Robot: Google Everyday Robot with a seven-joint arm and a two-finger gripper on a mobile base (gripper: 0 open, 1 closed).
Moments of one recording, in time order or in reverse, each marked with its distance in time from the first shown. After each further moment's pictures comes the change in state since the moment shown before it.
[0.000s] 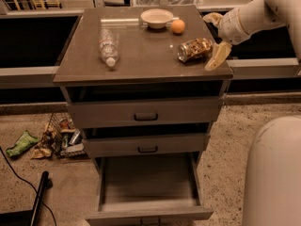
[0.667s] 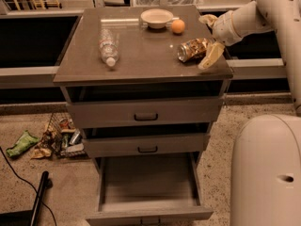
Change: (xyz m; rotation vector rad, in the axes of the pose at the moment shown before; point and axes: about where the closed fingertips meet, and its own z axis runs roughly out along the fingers) arm 0.007 -0.017 0.027 0.026 -0.044 0.033
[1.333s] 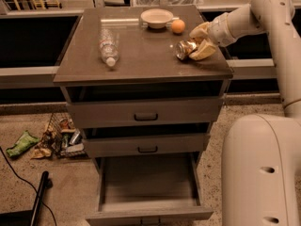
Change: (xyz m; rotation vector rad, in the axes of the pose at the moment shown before) arm 0.003 -0.005 0.017 -0.005 -0.028 0.026
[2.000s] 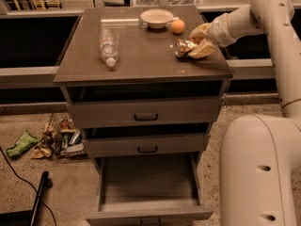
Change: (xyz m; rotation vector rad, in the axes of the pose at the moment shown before) arm 0.002 0.000 0.005 -0.008 -0.003 0.006
